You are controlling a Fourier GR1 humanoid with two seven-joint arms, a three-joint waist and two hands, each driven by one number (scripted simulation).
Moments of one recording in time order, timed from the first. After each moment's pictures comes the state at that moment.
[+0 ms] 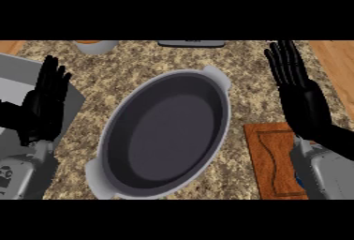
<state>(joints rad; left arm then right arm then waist) -0.26 0.35 -0.07 -1.59 0.30 0.41 0.17 -0.35 -0.24 0.10 -1.62 -0.18 -0.01 -0.23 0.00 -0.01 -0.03</state>
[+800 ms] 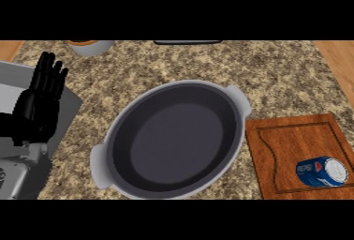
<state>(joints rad) -0.25 0.37 -0.06 -1.59 0.31 0.30 0.04 -0.13 -0.84 -0.24 -1.33 -0.20 0.57 -0.65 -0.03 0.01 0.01</state>
